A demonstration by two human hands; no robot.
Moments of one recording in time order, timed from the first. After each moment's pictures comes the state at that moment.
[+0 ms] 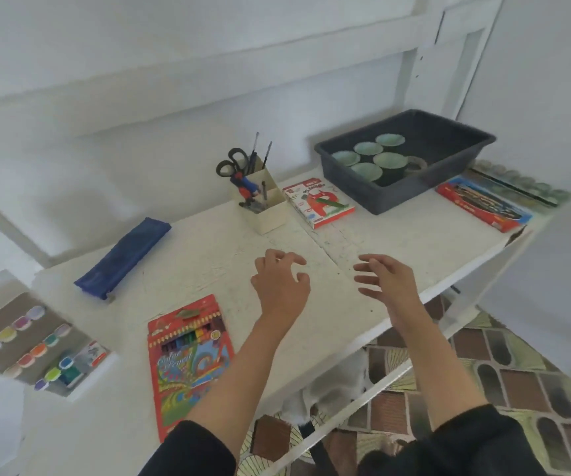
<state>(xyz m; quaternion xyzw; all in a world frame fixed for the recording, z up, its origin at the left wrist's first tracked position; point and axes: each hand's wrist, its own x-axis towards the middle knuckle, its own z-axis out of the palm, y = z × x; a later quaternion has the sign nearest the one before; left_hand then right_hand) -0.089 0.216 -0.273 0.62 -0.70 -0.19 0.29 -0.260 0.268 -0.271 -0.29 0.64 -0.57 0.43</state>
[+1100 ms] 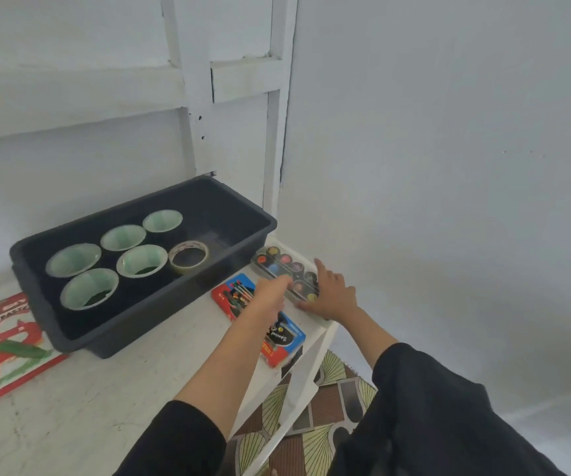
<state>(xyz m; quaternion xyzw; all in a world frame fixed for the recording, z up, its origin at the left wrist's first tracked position) -0.640 0.067 -0.272 0.54 -0.42 -0.70 0.17 -0.769 0.125 -0.295 -0.51 0.85 -0.07 0.15</state>
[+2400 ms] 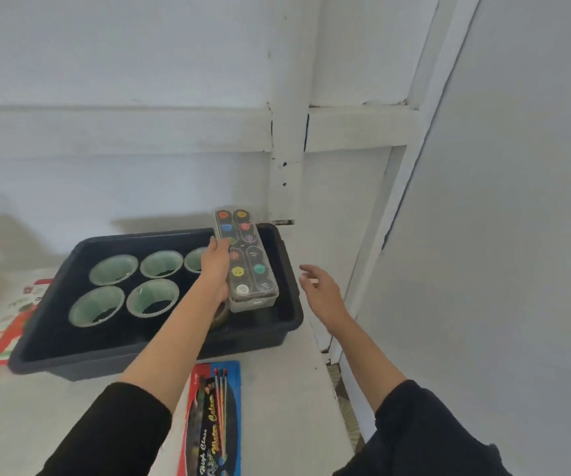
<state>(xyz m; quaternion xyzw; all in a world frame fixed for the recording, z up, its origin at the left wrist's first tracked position) -0.638 -0.147 -0.233 0.56 -0.19 -0.56 0.58 -0.830 -0.110 -0.255 -0.60 0.60 -0.35 0.40</state>
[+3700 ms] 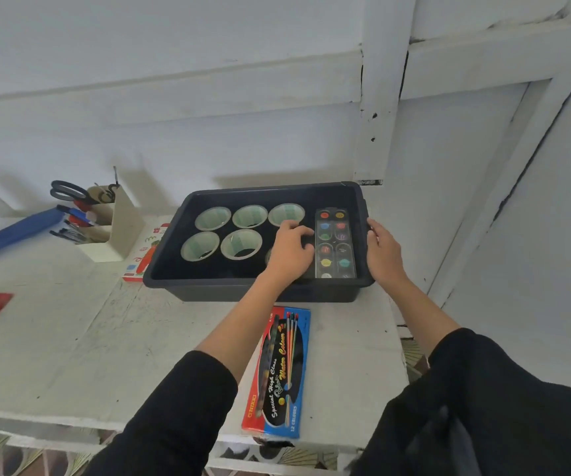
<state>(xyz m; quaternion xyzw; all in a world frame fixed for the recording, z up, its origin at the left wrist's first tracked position) -0.639 -0.071 -0.245 0.73 -0.59 -0.18 0.31 -0.803 -0.133 -0.282 -0.64 0.55 -0.38 0.39</state>
